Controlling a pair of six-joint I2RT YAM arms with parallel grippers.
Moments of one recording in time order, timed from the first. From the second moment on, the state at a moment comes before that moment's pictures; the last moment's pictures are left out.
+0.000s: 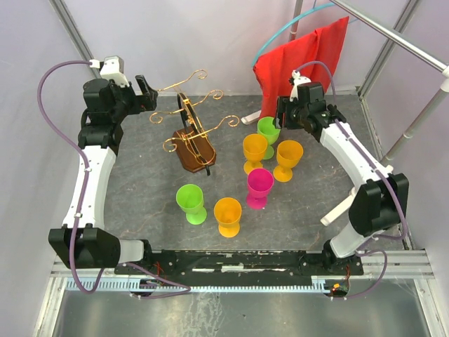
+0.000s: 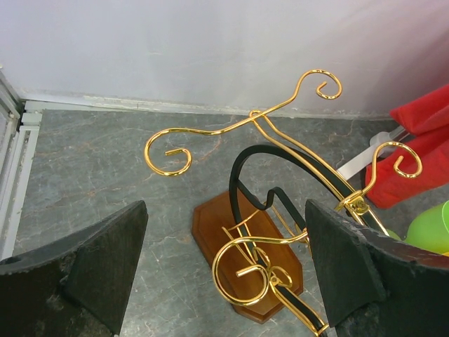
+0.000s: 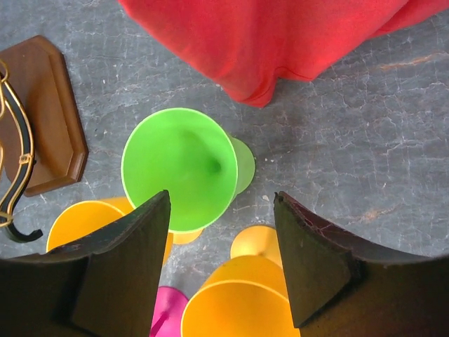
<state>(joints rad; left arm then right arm) 0.02 1.32 1.40 -0.30 0.18 -0.15 0.28 1.61 1.46 -0.49 -0.04 0.22</state>
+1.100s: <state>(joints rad) 0.02 1.39 1.56 -0.37 0.16 -0.21 0.28 1.73 1.50 -0.49 0.10 0.15</state>
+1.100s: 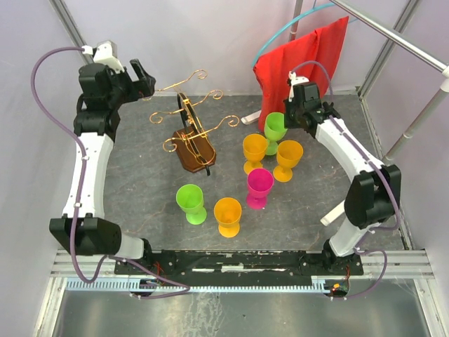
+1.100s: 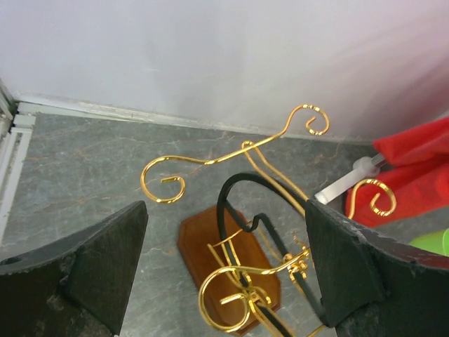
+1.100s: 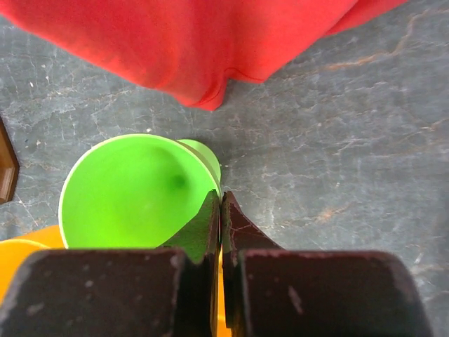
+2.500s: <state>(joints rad) 0.02 1.33 1.57 -0.37 0.23 -1.32 0.55 1.48 1.38 0.54 -0.09 -0.01</state>
